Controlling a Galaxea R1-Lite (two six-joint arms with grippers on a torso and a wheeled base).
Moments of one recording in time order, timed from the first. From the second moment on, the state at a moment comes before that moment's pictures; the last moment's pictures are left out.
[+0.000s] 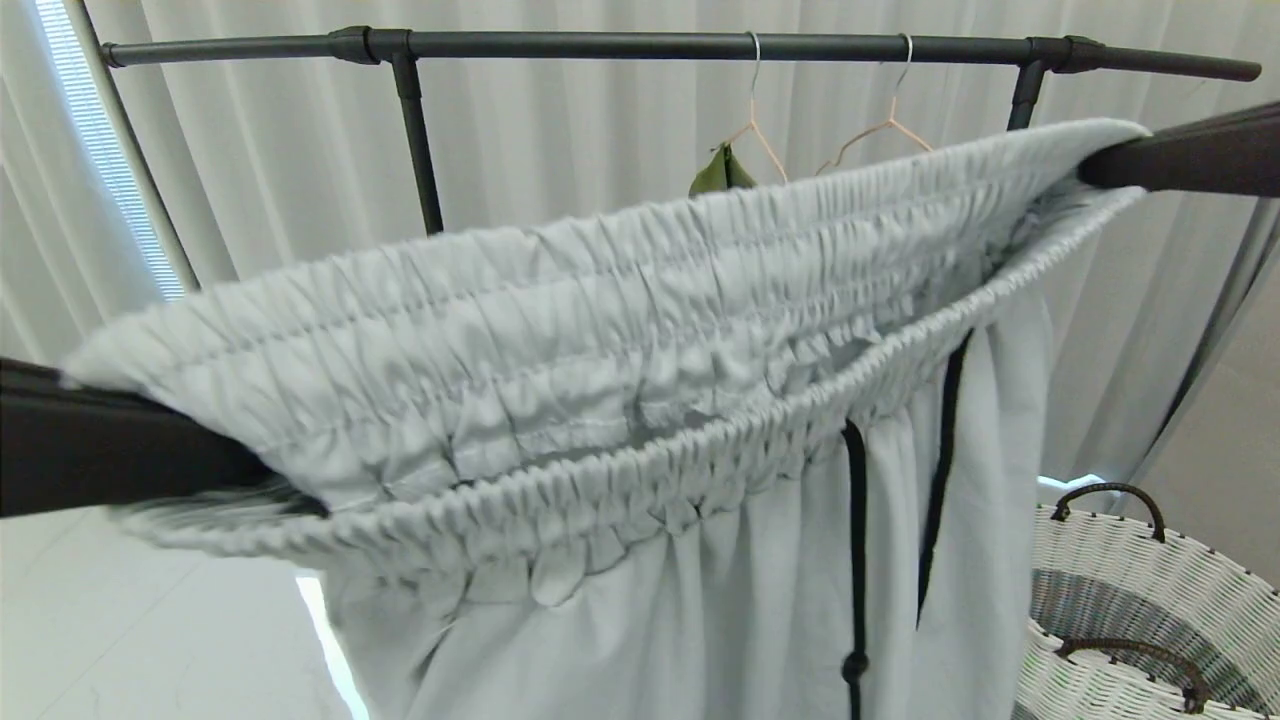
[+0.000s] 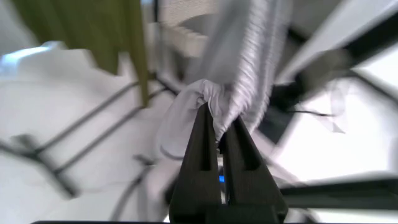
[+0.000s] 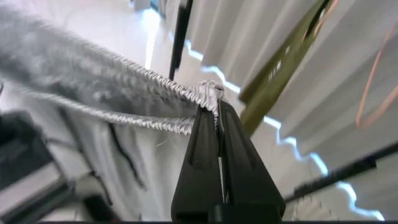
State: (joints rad) left arm -0.97 1.18 -1.59 0.85 -0.10 -0.24; right arm 0.90 1.31 -1.65 0.57 -0.04 -0.10
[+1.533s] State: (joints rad) left arm -0.64 1.27 -1.68 0.73 -0.24 0.17; right arm 0.89 1.37 -1.95 0.94 -0.02 -0.12
